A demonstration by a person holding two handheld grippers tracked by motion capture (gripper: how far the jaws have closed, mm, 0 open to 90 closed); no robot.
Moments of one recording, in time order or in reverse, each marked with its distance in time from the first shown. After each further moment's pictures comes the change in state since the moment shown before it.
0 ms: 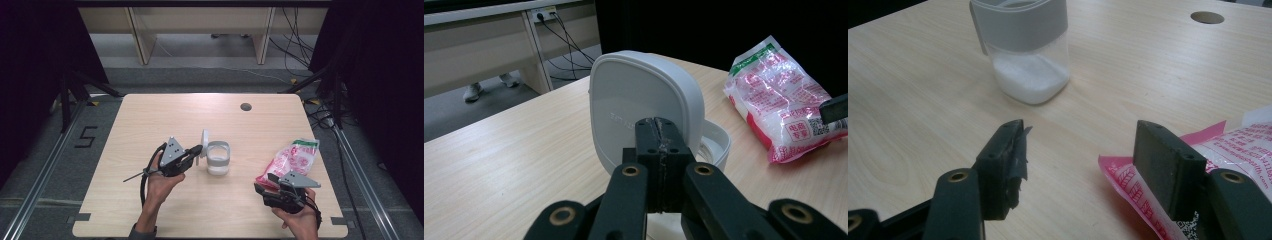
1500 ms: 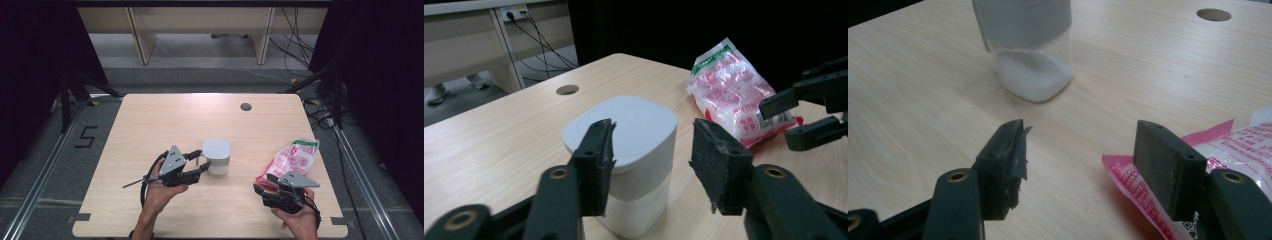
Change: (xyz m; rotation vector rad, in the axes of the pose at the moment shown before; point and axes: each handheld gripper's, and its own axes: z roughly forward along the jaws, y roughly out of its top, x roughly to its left) left arm -0.019 -0.005 -0.015 0.004 -0.089 -0.009; right arm 0.000 -0.002 0.003 0.000 0.013 -0.001
